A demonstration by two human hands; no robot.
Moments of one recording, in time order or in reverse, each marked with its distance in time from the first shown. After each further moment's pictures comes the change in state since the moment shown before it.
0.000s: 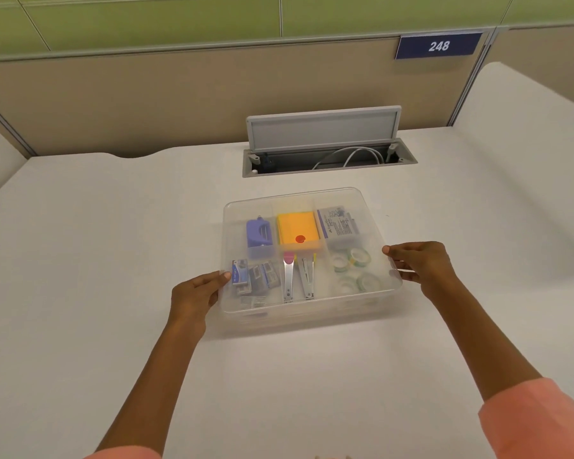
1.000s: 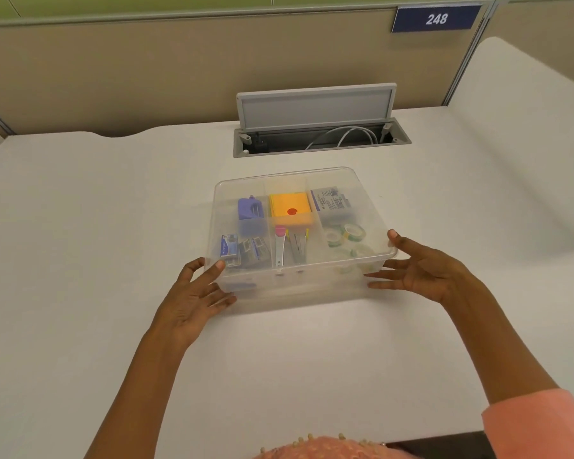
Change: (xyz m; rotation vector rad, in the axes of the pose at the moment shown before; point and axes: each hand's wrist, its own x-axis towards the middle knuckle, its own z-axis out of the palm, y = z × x) left_hand -0.028 -0.011 -0.013 -0.197 -0.273 -0.137; right_hand -0.019 0.016 -0.020 0.333 -0.387 0.359
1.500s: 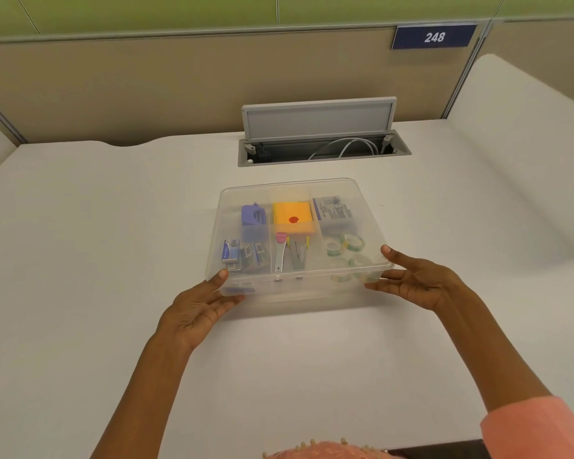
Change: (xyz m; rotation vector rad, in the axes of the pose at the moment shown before) left_hand -0.006 0.001 0.004 -0.204 0.000 -0.115; right_hand 0.002 0.008 0.006 0.096 0.012 -0.008
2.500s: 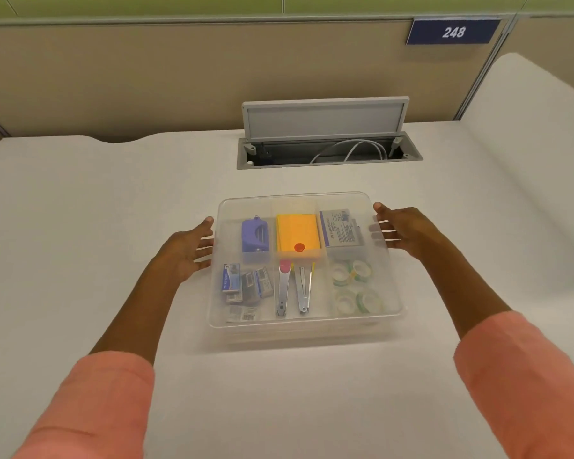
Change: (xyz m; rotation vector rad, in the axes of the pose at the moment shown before) left_hand 0.101 0.086 0.039 0.587 0.197 0.063; right_hand 0.084 -0.081 0.049 -0.617 0.266 -0.224
